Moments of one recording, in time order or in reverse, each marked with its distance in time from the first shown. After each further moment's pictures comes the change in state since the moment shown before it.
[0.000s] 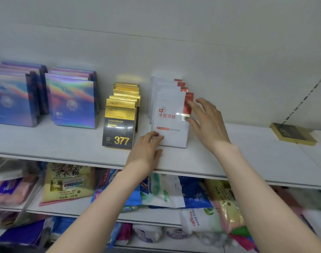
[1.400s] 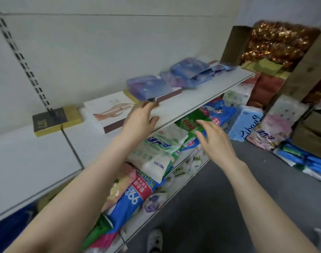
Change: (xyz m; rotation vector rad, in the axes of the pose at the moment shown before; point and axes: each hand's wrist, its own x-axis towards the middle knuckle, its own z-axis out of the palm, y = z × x) left_hand 0.119 0.632 0.328 -0.285 -0.166 0.698; right_hand -0.414 0.506 -0.300 -0.244 0.072 0.865
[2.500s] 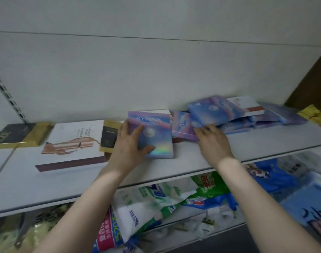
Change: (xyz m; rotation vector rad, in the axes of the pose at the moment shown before) left_hand 0.149 0.018 0.115 0.162 0.181 -0.584; right_hand 0.338 0.145 0.061 -0.356 -0.016 -0.674
